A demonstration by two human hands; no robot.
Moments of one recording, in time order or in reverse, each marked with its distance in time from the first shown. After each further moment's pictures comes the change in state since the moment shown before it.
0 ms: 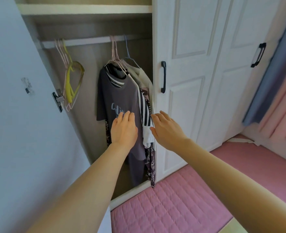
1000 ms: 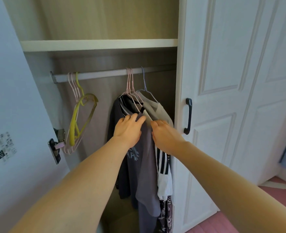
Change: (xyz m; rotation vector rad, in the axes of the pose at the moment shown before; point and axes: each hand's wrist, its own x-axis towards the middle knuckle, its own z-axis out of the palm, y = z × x) left_hand 0.177 -0.064 -0.007 0.150 0.051 0.211; right_hand 0.191 0.029 0.028 0.094 0.115 -0.098
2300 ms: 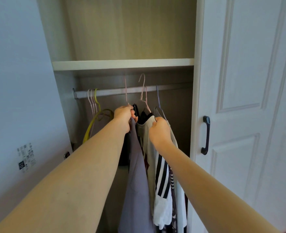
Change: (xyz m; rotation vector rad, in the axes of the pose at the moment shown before) left_hand 0.056 -0.047 -0.071 -1.926 0.271 -0.887; right_hand 0.064 -0.063 -0.038 0.895 0.182 0.548
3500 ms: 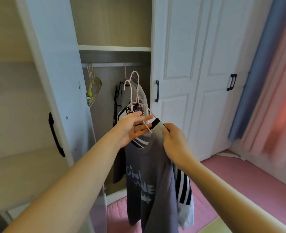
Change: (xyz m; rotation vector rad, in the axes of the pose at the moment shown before) left_hand -0.417 -0.037 -0.067 0.102 -0.477 -0.228; right_hand -0.419 -0.029 -0.179 -0.110 0.037 0.042
